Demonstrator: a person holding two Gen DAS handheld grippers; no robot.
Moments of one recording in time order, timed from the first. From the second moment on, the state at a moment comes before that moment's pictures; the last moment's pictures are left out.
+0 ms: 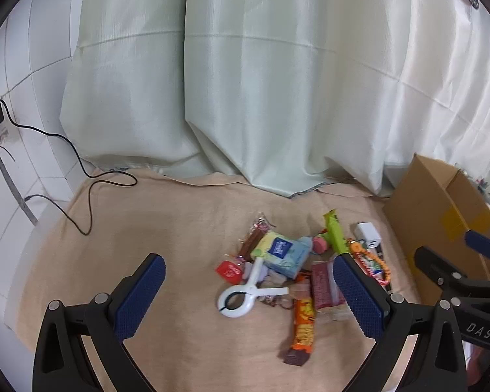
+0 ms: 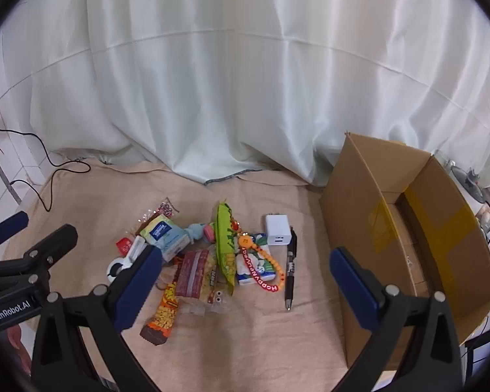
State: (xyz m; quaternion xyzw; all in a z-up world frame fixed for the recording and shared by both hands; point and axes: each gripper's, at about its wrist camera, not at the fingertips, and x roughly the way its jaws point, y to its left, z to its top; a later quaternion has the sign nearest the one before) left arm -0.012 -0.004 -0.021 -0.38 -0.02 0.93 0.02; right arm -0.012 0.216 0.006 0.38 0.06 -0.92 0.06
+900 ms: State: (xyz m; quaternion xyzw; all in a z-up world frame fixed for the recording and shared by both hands) left arm -0.056 -0.007 -0.166 -0.44 0.07 0.89 0.12; right arm -0.030 0.230 -0.052 0.41 0.04 -0.91 0.06
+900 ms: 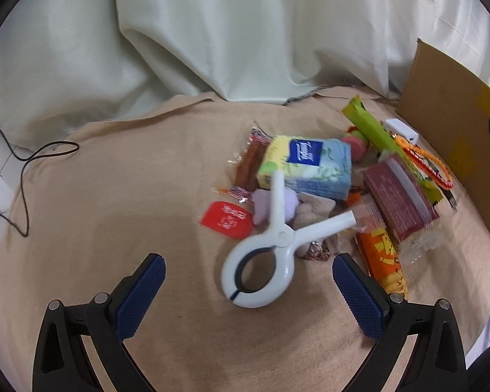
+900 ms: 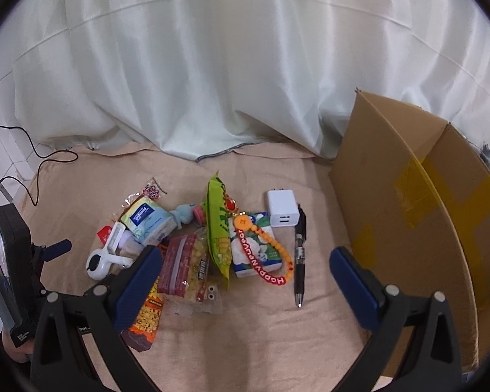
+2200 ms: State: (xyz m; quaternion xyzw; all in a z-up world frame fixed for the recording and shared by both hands) left arm -0.051 -0.033 -0.153 -0.44 0.00 0.89 0.12; right arm -0.059 0.191 -0.128 0.50 -0.02 -0.85 0.19
